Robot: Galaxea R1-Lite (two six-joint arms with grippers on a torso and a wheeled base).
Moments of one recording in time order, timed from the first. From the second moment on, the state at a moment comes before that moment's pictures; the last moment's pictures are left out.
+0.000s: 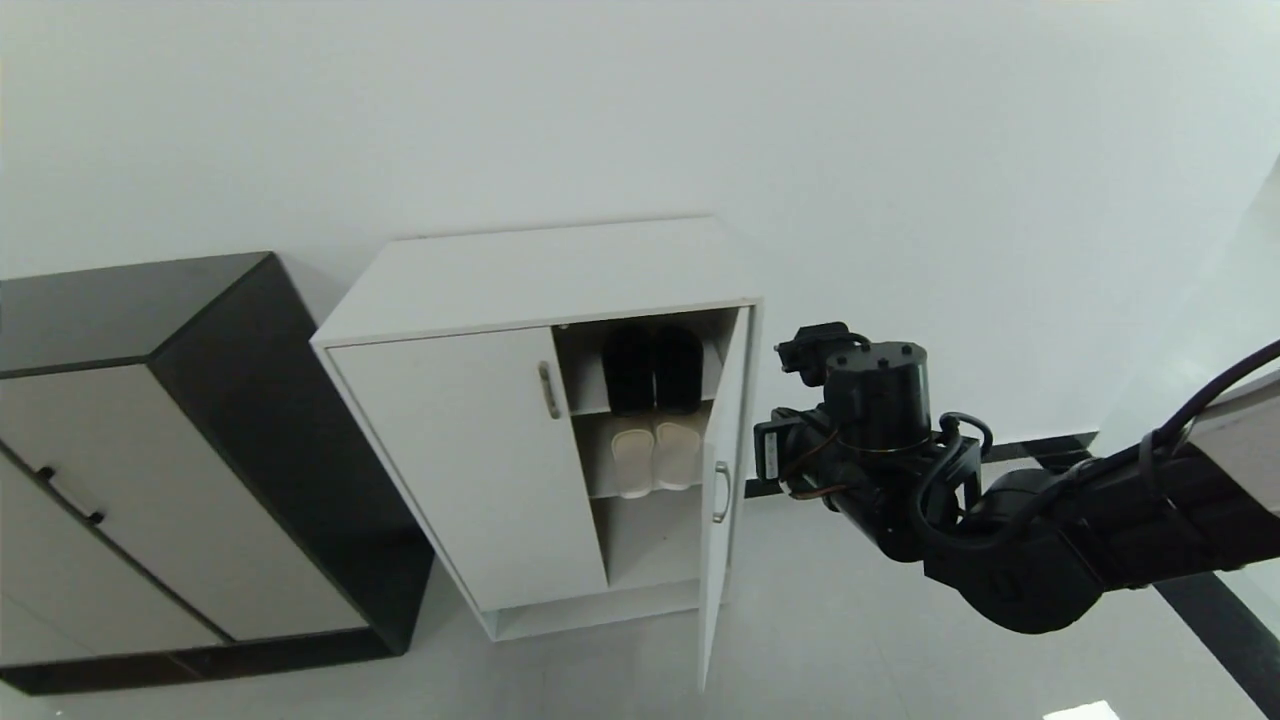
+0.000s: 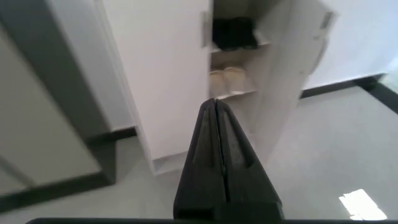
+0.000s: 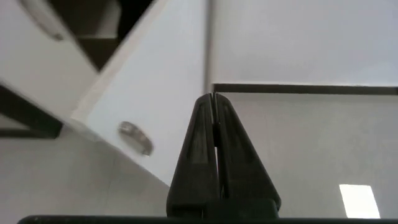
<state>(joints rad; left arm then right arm) 0.00 0.00 0.00 0.00 -0.05 0.02 0.73 1.97 -1.05 -0.68 -0.47 0.11</state>
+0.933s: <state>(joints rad) 0.00 0.00 0.00 0.00 -0.05 0.02 0.65 2.00 -0.96 -0.80 -0.38 0.02</state>
